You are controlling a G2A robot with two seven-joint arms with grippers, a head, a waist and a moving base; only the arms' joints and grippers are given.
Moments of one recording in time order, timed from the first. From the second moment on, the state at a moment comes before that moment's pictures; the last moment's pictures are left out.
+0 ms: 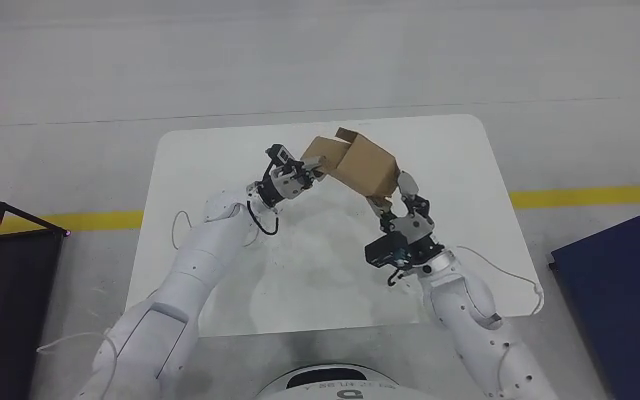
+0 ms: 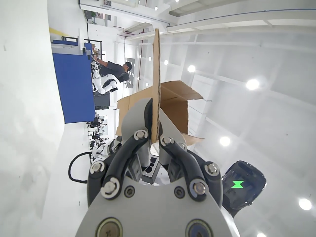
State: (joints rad) left arm 0.88 -1.43 -1.04 -0.68 -0.91 -0.34 -1.22; right arm -1.73 -1.15 1.24 -1.91 -2.13 0.18 -0.26
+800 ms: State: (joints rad) left arm 0.86 -1.43 -1.05 -0.66 -0.81 -0.39 -1.21; right arm -1.74 -1.17 1.16 -1.94 -2.50 0.35 0.01
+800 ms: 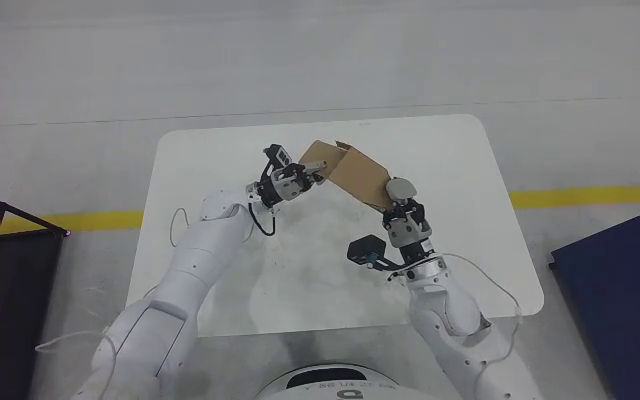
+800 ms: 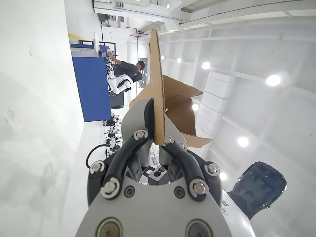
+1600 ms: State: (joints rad) left arm 0.84 -1.36 -1.24 -0.64 -0.81 -0.46 -1.19; right arm -1.69 -1.19 1.21 -1.89 -2.48 0.31 0.00
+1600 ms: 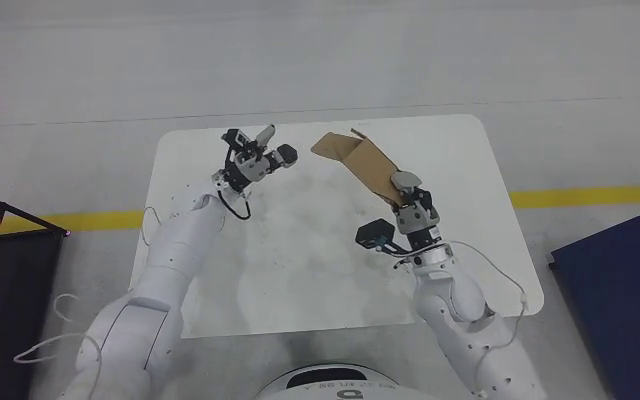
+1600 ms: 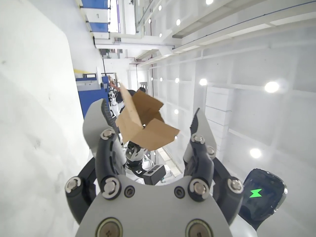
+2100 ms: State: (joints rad) left arm 1.01 -1.29 -1.21 -1.13 -0.32 -0.05 -0.97; right arm -1.64 -1.21 1.14 -1.83 -2.74 0.29 0.13
